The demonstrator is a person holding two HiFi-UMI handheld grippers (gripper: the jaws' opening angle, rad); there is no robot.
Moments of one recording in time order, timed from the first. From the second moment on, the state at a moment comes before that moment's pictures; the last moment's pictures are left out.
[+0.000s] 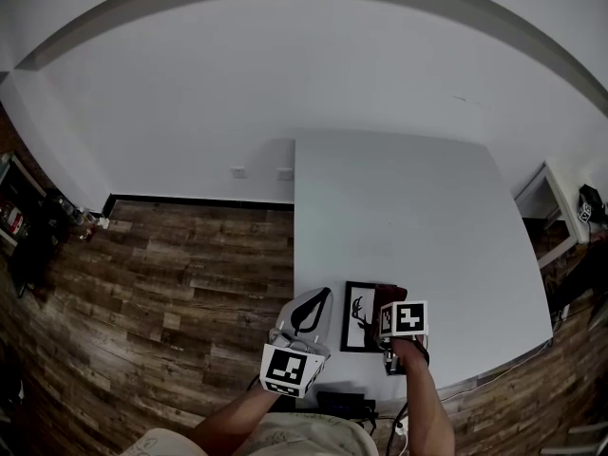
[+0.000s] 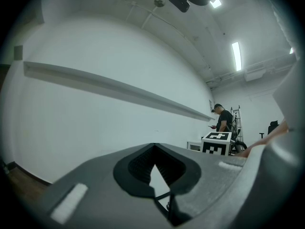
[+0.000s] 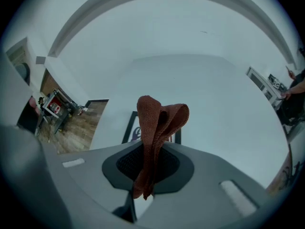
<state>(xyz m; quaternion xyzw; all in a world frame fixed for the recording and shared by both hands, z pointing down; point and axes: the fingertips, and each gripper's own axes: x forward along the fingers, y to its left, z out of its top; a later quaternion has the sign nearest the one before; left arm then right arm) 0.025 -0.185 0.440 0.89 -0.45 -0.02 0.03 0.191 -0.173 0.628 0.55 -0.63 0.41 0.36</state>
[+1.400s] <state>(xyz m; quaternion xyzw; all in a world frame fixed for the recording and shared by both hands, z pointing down) 0.024 -0.184 0.469 0.89 -0.45 0.01 0.03 0.145 -0.122 0.684 0.48 -0.63 0.48 0.38</state>
